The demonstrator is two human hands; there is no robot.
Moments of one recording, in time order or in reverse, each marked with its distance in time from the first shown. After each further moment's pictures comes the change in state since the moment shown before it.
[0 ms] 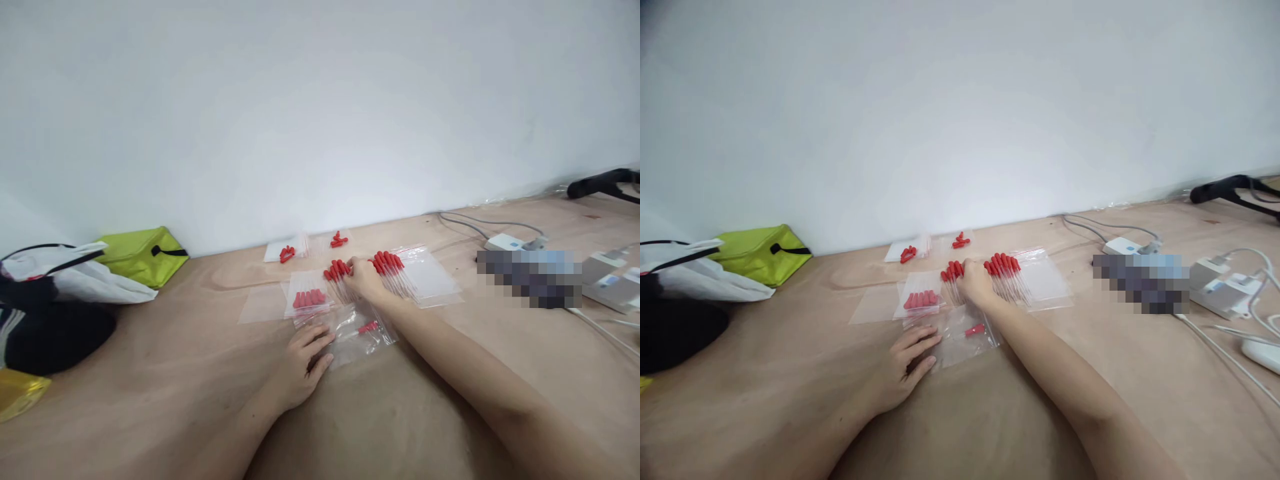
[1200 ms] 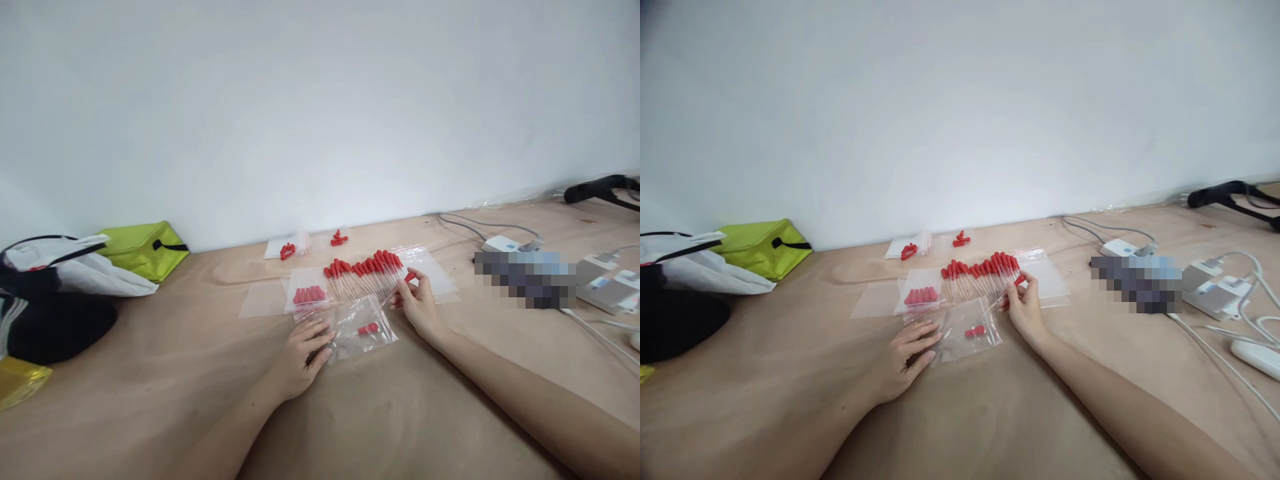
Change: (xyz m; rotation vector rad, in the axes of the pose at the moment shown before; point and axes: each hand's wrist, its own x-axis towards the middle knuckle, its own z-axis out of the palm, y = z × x) left_hand 0.002 -0.002 0.001 0.009 -0.019 0.035; right_hand -0.072 0.072 -0.015 1.107 0.292 0.108
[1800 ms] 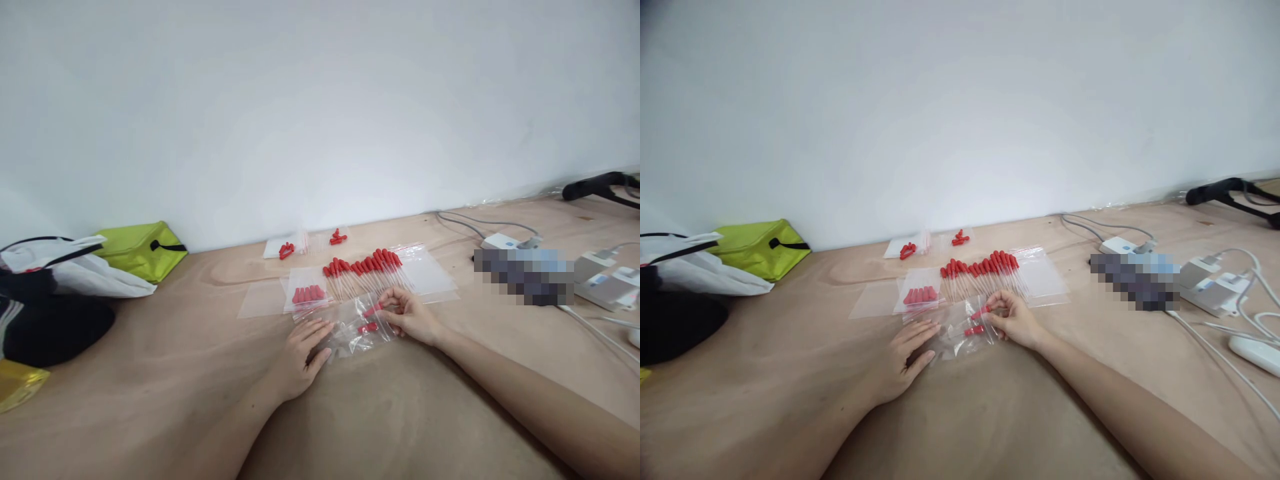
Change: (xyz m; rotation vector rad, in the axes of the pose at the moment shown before) left_hand 0.001 0.006 -0.006 -0.003 -0.027 -0.042; right_hand -0.015 -0.011 -0.005 -0.169 -0.482 0.194
